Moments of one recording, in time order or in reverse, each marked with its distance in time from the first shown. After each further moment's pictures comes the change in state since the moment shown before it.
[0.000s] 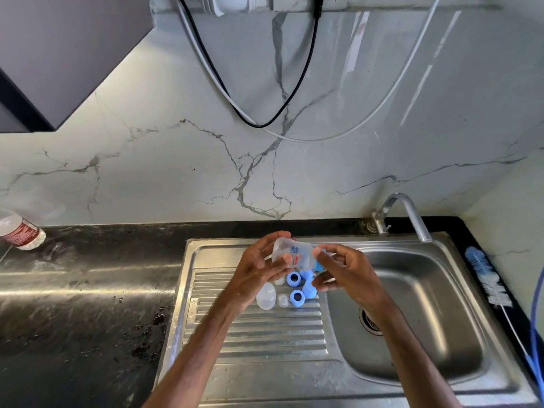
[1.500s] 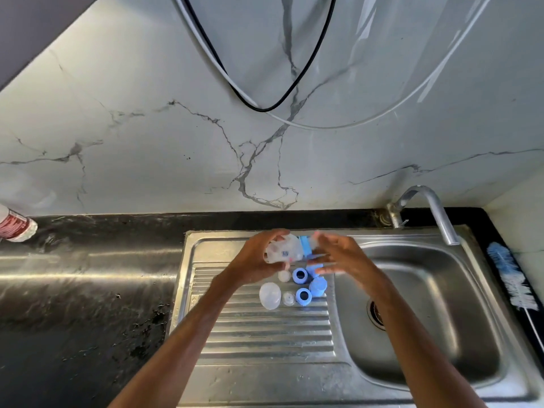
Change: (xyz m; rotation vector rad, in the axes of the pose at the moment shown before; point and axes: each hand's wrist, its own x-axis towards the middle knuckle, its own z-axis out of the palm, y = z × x) left_hand 0.076 -0.043 -0.056 0.917 -0.039 0.068; right_hand 0.110 0.057 -0.012 0.026 -0.105 0.242
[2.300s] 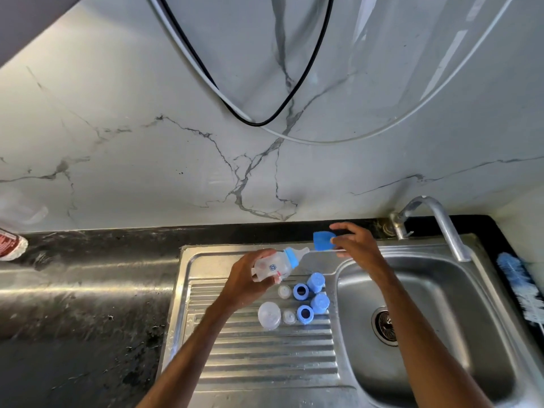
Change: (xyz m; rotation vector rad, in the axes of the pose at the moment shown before) left_hand 0.006 -0.039 0.014 -0.028 0.117 -0.141; right_hand 0.064 -0.003 -0.050 -0.262 0.288 -0.104
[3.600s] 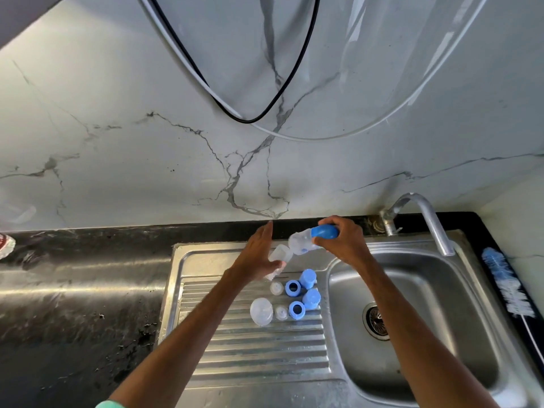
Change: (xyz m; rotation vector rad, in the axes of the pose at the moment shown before) left_hand 0.055 0.025 0.019 0.354 -0.219 -0.015; right_hand -0.017 -0.027 0.008 -0.317 0.099 -0.139
